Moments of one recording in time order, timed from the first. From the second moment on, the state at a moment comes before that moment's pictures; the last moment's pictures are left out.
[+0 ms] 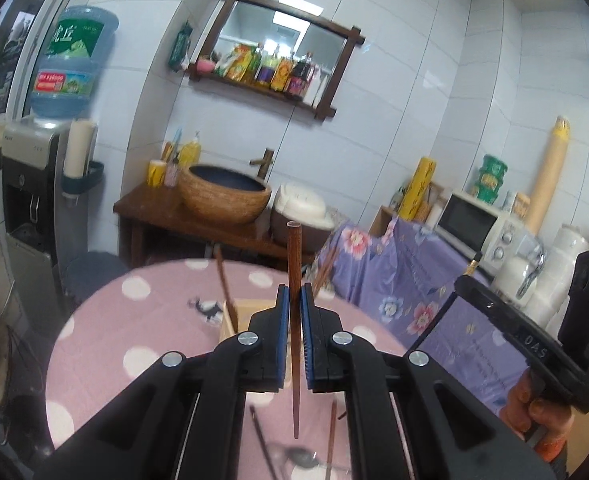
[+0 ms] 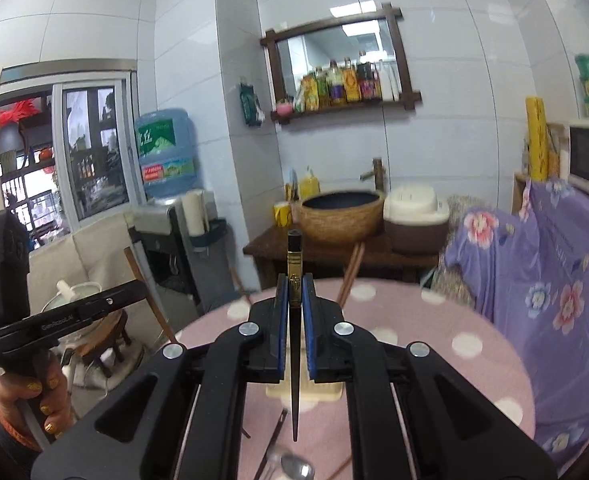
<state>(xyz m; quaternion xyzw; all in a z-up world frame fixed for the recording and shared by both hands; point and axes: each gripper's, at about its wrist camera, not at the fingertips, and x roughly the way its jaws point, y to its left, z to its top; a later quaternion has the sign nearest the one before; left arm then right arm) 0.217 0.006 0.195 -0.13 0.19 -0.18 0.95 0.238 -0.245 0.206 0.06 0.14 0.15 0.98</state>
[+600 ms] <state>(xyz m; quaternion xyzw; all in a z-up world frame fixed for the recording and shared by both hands) 0.328 -0.012 0.172 -0.13 0.21 -0.11 0.96 0.378 -0.214 0.190 0.07 0.16 0.08 0.98</state>
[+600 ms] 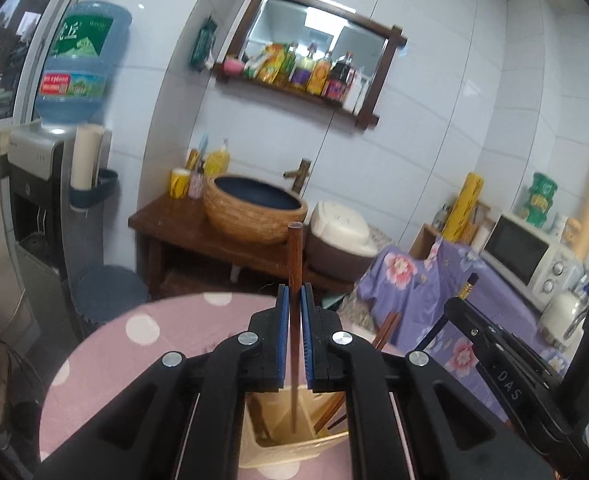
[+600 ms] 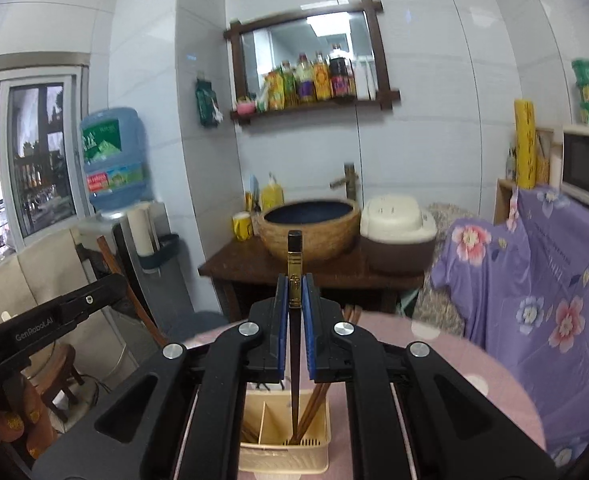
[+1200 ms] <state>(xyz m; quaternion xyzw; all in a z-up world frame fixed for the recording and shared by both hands) 0.333 -0.034 0.094 -0.09 0.28 -0.11 0.95 0.387 -0.224 0.118 0.08 0.21 0.09 0.97</state>
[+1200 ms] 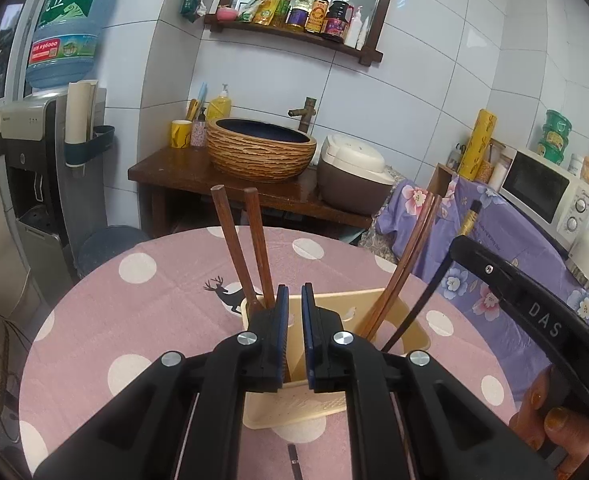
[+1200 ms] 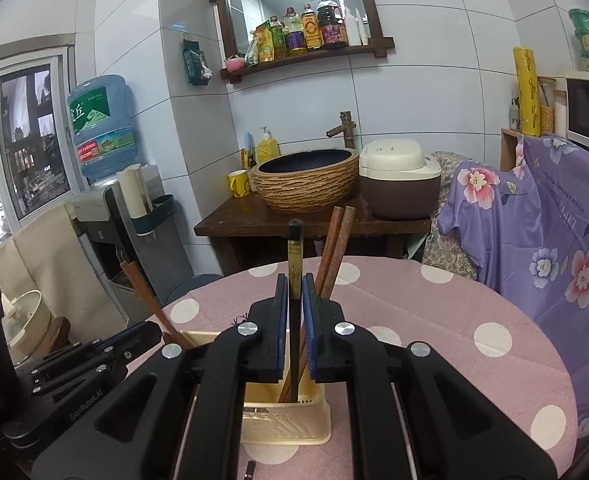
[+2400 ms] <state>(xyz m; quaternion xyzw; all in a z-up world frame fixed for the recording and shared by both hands) 0.198 0.010 -0.006 -0.06 0.39 -0.11 0.91 0.284 -0.190 -0.070 -0.15 0.44 0.31 0.83</state>
